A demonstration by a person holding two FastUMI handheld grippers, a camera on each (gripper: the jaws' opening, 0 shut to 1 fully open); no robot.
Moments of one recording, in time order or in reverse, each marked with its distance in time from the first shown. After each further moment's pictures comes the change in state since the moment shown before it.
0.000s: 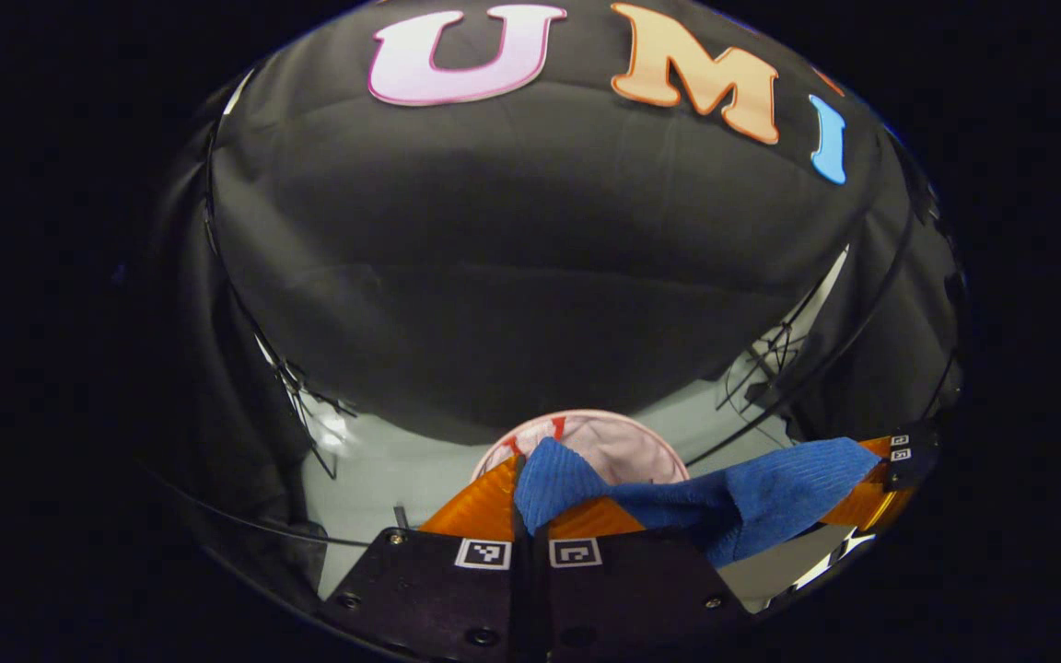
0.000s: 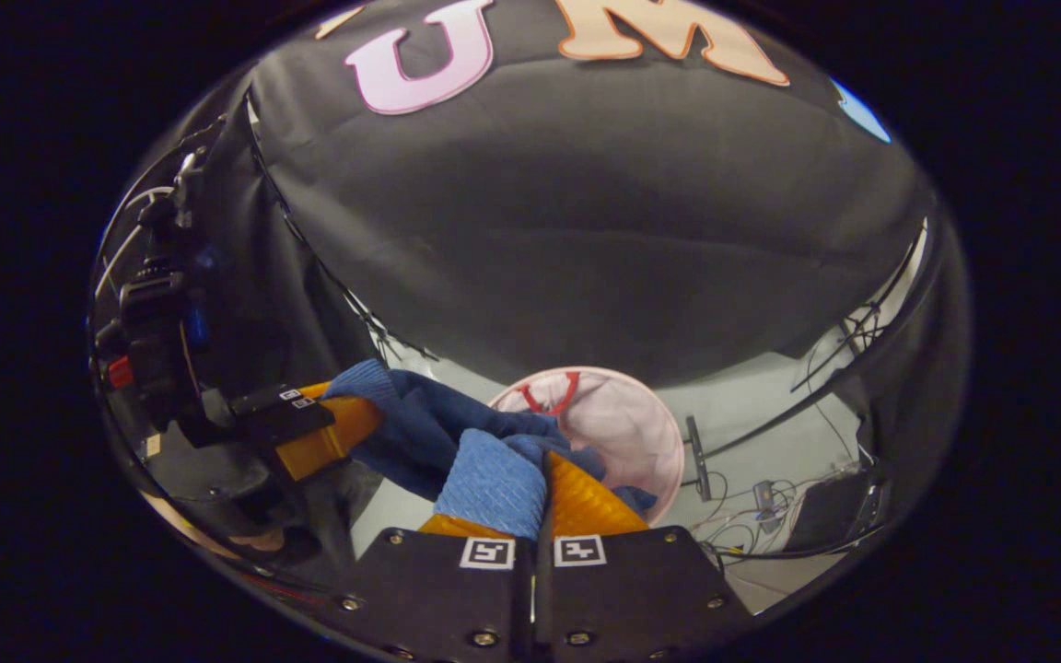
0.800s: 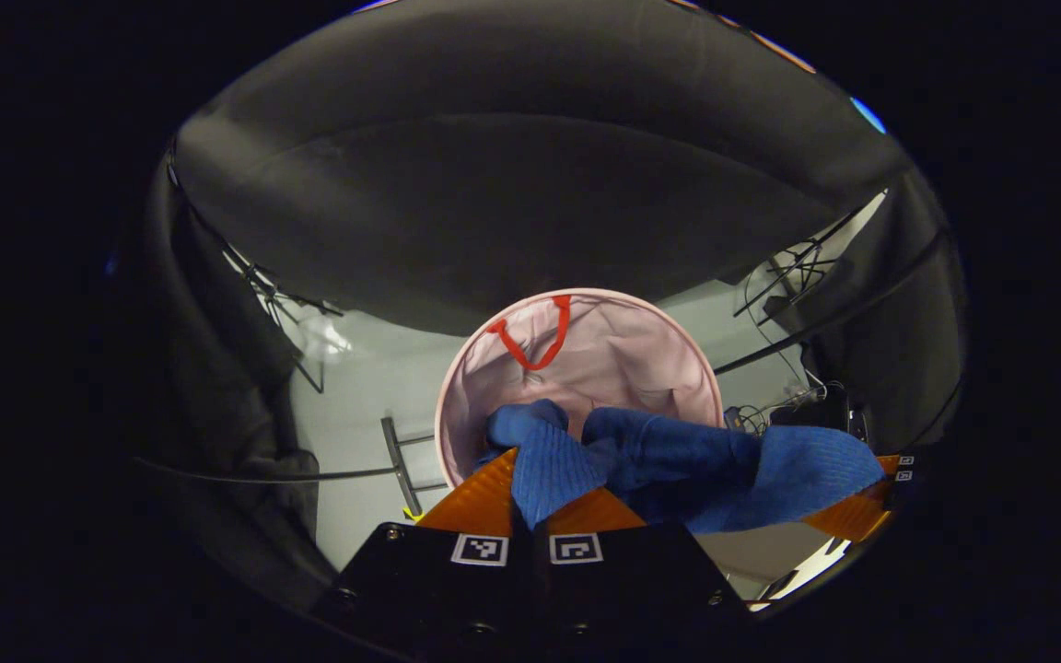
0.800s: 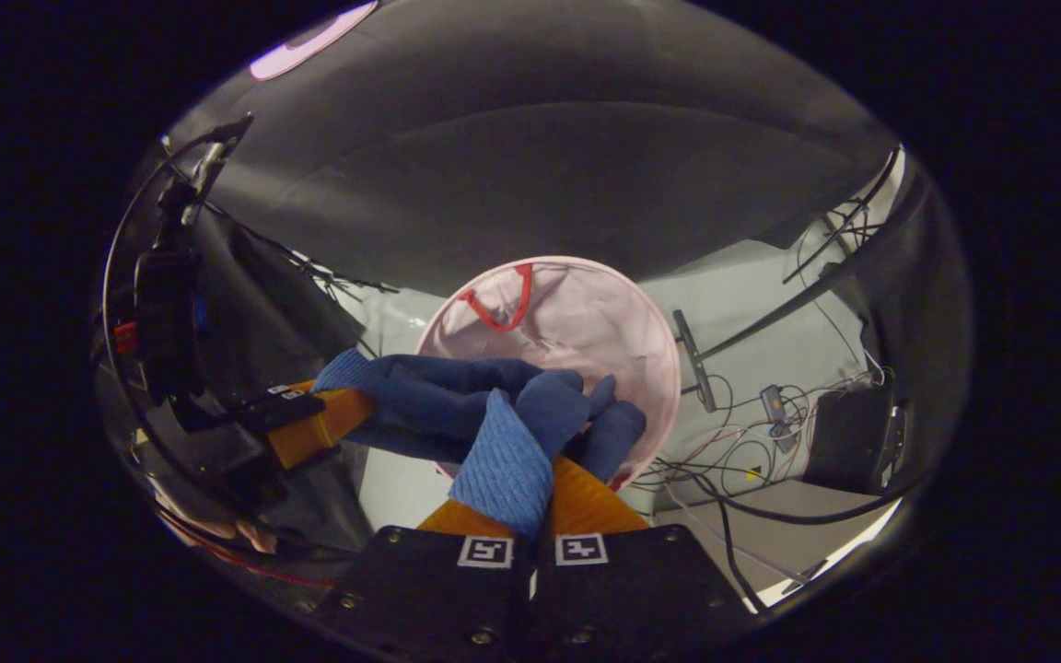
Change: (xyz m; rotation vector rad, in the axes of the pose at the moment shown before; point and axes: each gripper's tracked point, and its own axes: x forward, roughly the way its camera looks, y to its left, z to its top) left arm 0.069 0.001 -0.085 -0.044 0.373 0.035; right arm 0.058 -0.052 -0.062 0.150 0.237 -0.073
